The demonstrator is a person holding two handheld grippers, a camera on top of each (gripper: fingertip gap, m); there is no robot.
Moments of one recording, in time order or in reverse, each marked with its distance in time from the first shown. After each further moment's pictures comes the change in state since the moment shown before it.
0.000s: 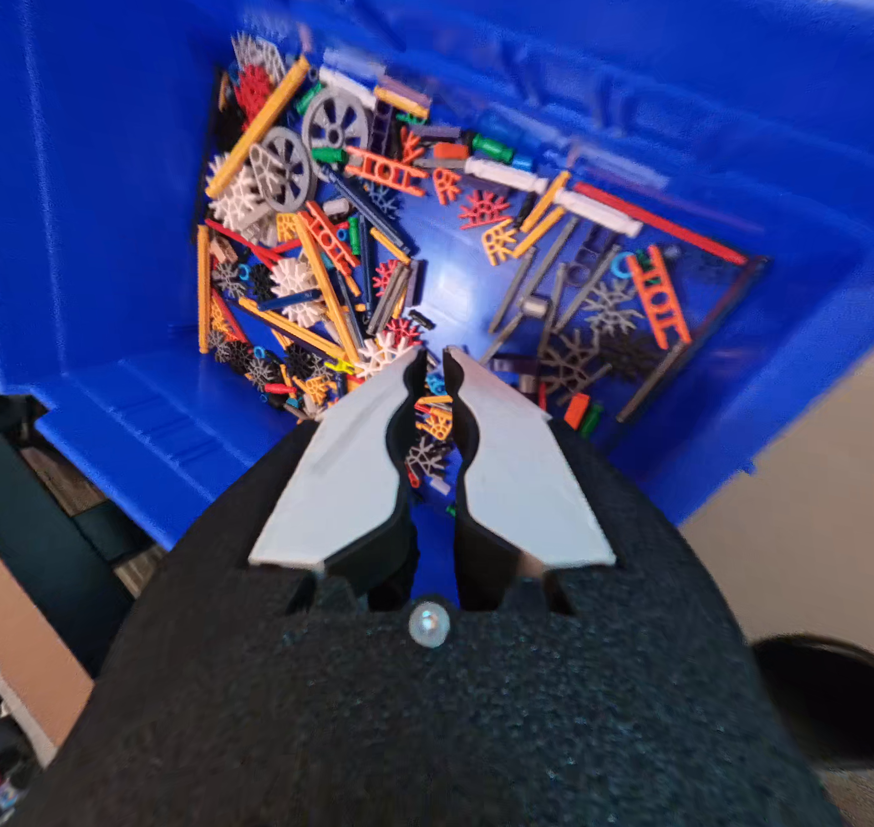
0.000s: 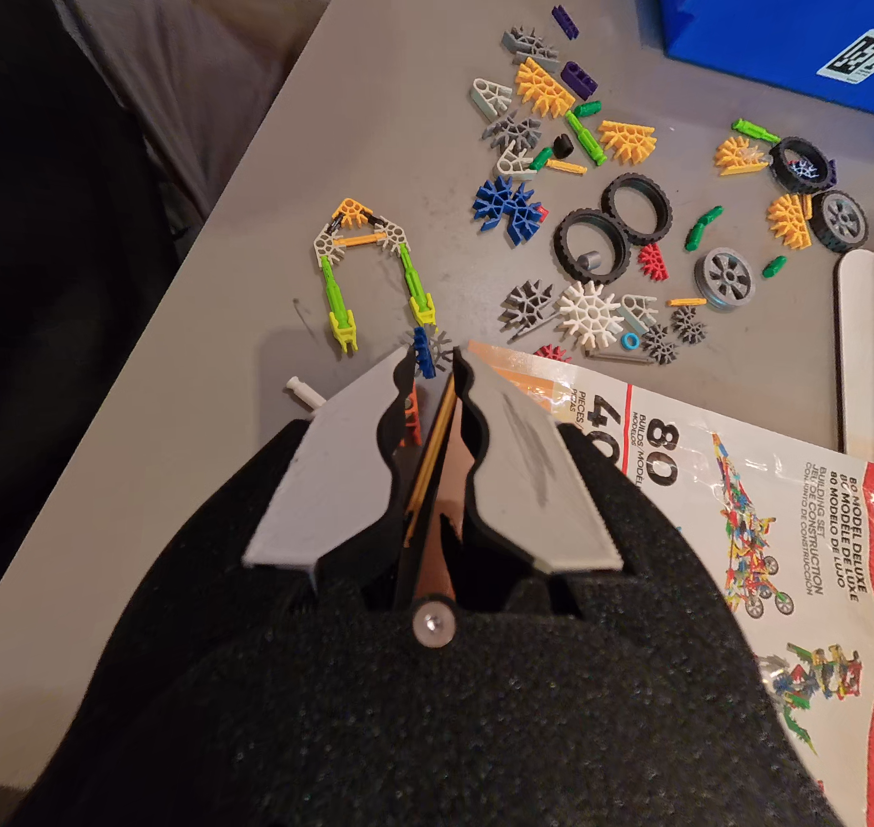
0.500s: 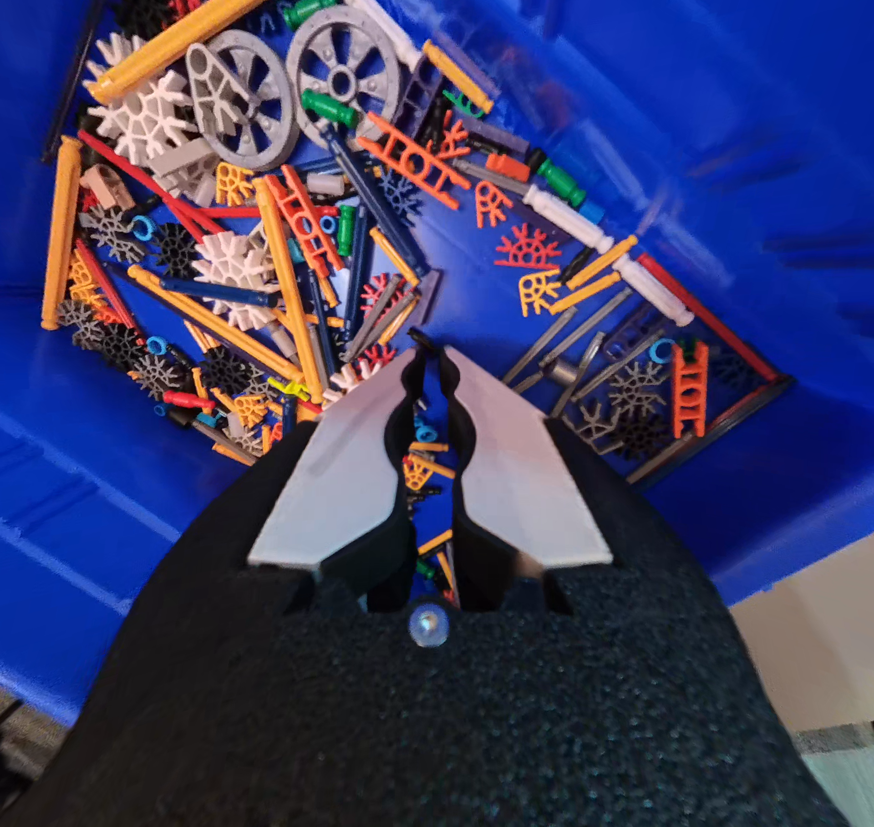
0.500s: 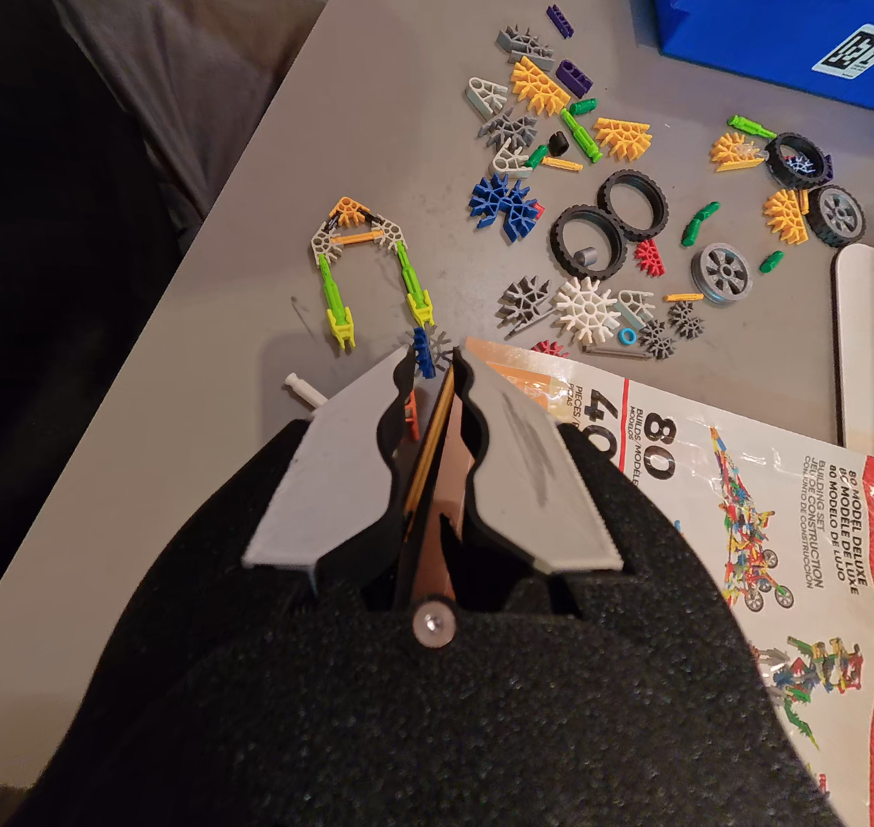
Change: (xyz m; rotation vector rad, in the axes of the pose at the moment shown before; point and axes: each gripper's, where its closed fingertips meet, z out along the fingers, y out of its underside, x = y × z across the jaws) left arm 0.002 -0.001 0.037 -0.094 0.212 -0.274; right arm 0.001 0.001 -0.002 0.005 0.001 0.009
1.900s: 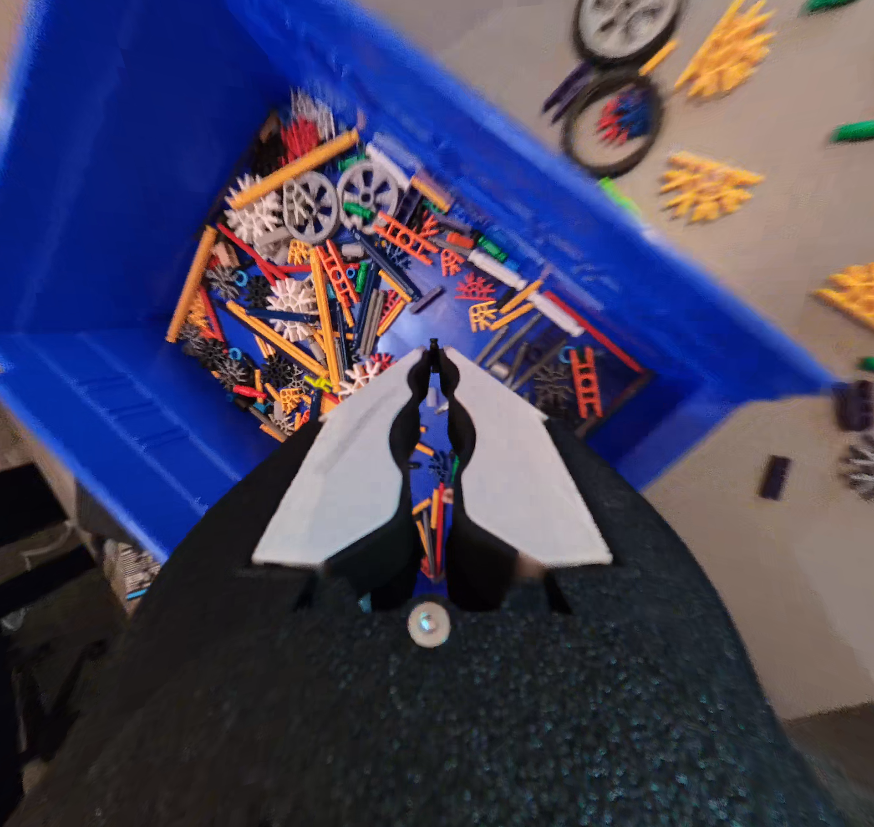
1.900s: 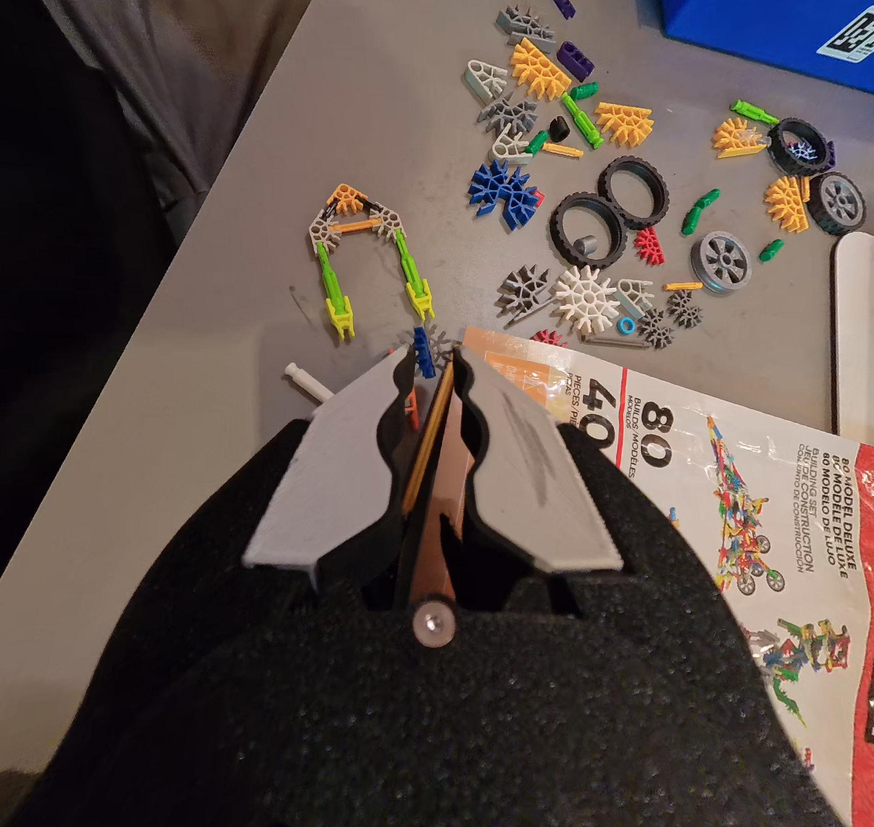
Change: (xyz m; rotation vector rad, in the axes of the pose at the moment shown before) left arm 0.016 -0.023 -0.066 0.209 -0.101 0.017; right arm 0.000 0.004 -0.002 -0.029 0.006 -0.002
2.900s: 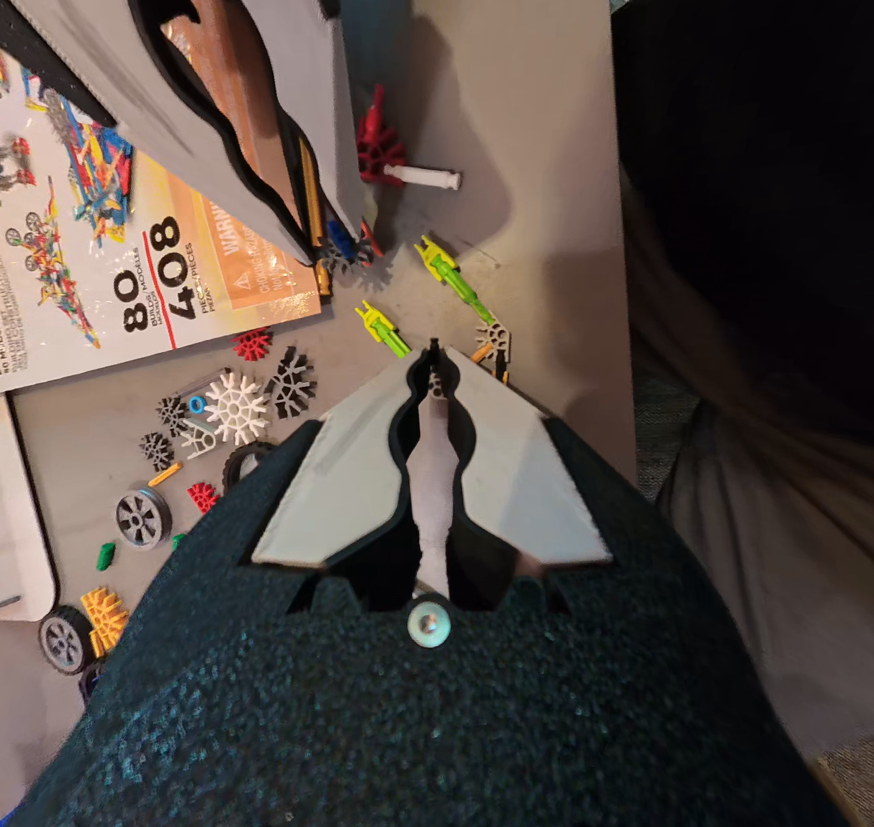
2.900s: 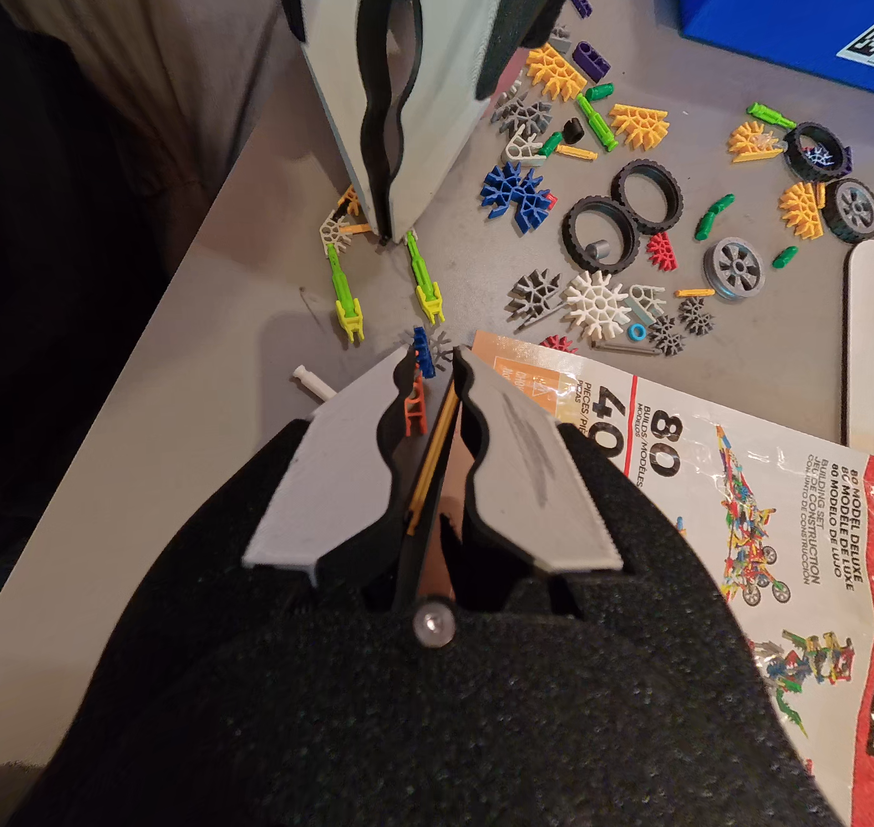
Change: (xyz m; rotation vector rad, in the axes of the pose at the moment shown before) left arm 0.365 -0.023 -0.034 0.319 0.470 0.967; right arm -0.004 -0.001 0.002 -0.011 -0.013 -0.014
